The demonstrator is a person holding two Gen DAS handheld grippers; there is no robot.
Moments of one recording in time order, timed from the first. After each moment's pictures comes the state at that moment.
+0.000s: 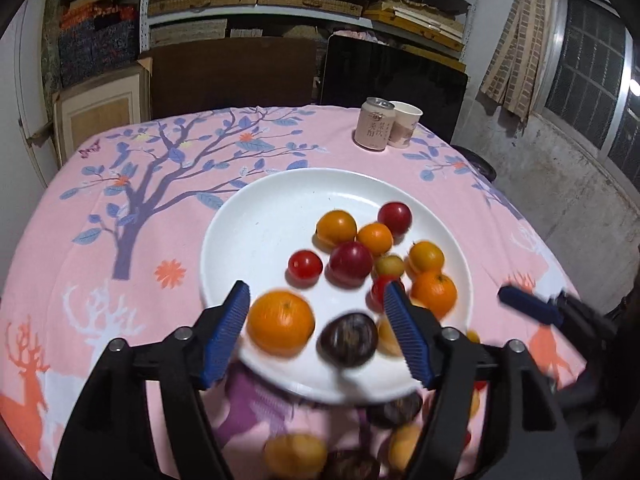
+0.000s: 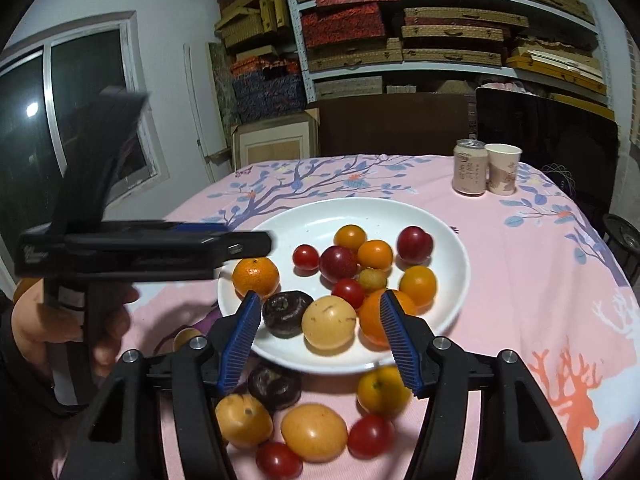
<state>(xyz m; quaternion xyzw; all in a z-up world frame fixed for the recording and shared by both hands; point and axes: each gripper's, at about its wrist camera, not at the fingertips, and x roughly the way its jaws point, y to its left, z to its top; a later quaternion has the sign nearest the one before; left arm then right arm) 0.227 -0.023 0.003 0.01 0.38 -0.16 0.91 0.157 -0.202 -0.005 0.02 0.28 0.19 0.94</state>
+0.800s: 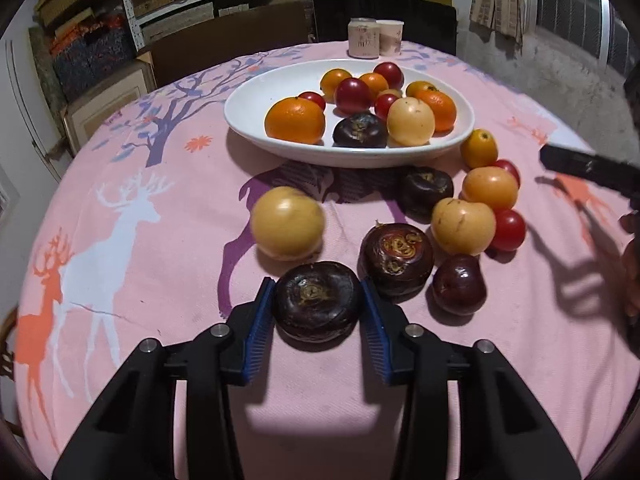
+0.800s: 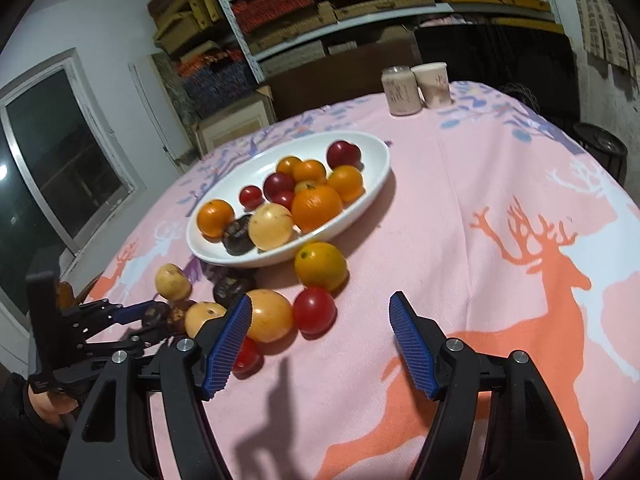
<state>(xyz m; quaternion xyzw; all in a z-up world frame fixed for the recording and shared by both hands) 0.123 0.004 -0.072 0.10 0.42 -0.14 0.89 0.121 -0.257 -0.049 0.12 0.36 0.14 0.91</state>
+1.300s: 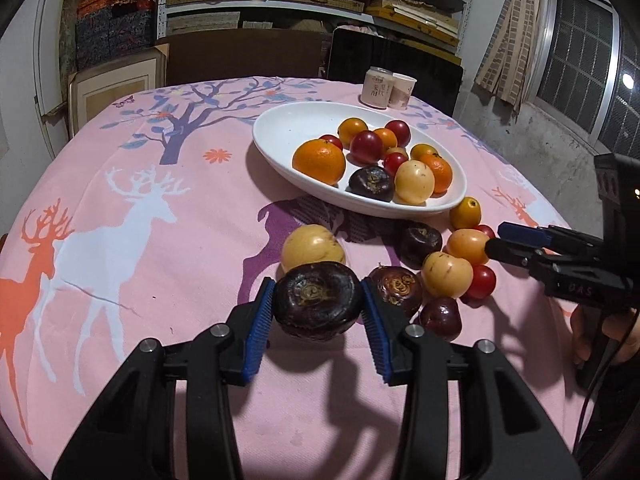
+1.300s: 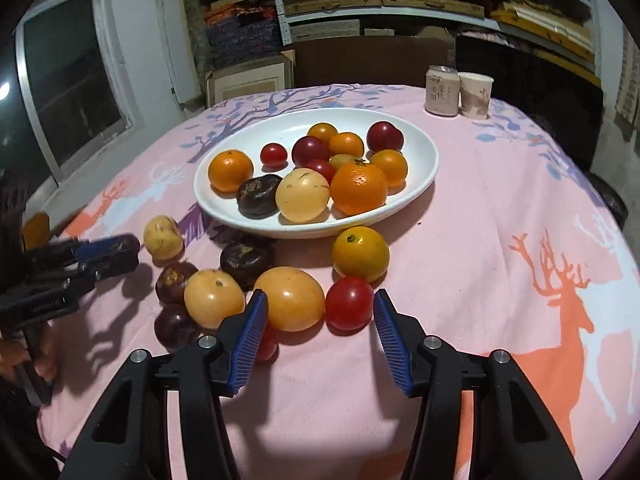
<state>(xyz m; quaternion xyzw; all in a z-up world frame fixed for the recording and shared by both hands) 0.121 0.034 -0.053 -0.01 0.38 -0.16 0.91 0.130 -0.211 -0.051 0.01 0.39 0.15 0.91</state>
